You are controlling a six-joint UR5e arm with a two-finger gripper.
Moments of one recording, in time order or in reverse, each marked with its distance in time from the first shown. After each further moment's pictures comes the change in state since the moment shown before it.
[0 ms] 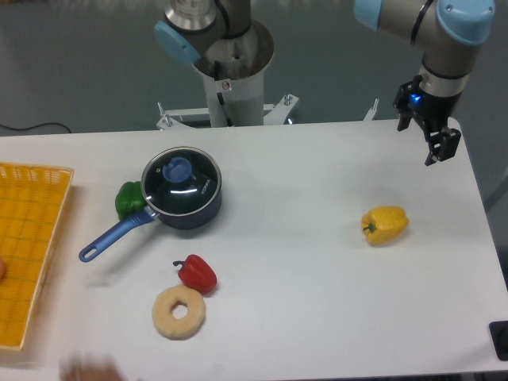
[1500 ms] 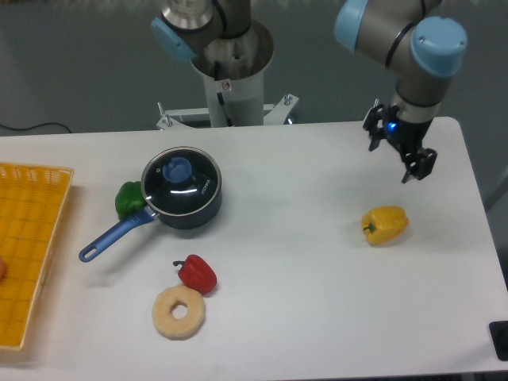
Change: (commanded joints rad) arm -0.126 -0.043 -0.057 0.032 -0.002 -0.348
